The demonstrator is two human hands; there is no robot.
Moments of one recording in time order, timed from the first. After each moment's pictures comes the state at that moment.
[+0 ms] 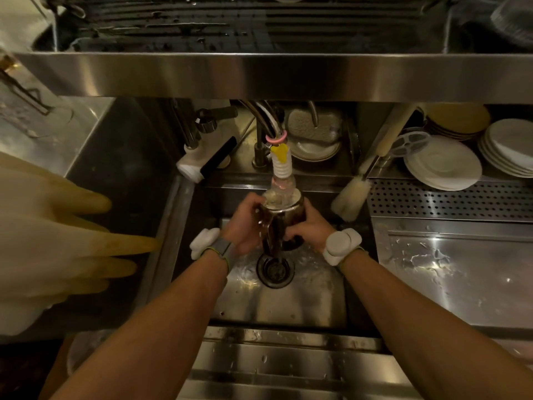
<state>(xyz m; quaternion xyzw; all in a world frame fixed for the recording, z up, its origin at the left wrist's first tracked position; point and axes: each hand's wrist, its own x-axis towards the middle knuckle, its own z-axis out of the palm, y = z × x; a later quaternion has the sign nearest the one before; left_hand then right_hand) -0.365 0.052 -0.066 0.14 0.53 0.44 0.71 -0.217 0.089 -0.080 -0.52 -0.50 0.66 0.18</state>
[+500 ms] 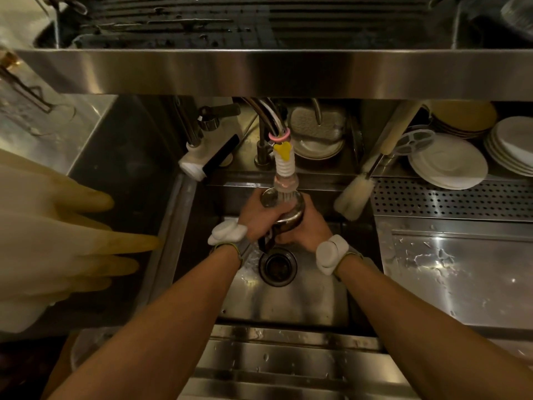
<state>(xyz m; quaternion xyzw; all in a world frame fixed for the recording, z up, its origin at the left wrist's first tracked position) -0.348 0.055 -0.049 0.35 0.73 0.36 0.47 -0.224 0.073 -0.078 -0.54 -0.60 0.56 0.20</state>
